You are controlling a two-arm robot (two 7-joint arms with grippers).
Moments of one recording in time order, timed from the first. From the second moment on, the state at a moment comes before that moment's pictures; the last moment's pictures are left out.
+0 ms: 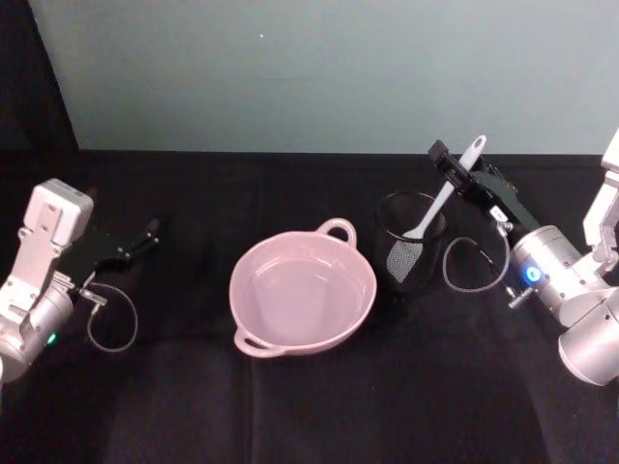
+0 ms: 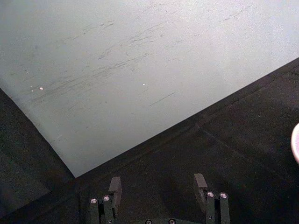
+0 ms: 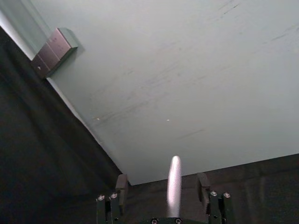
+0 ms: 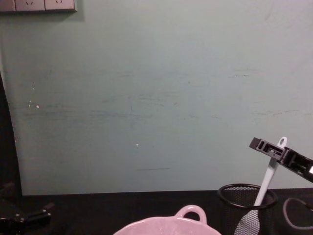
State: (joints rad) left arm -0.20 0.60 0.45 -1.41 -0.25 -0.12 0.03; right arm 0.34 0.28 -0.24 -1.19 0.84 -0.04 0.36
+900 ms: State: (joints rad) left arm -0.20 0.60 0.45 -1.41 -0.25 -0.12 0.03; right arm 0.20 0.39 -0.20 -1.32 0.61 -0.25 0.42
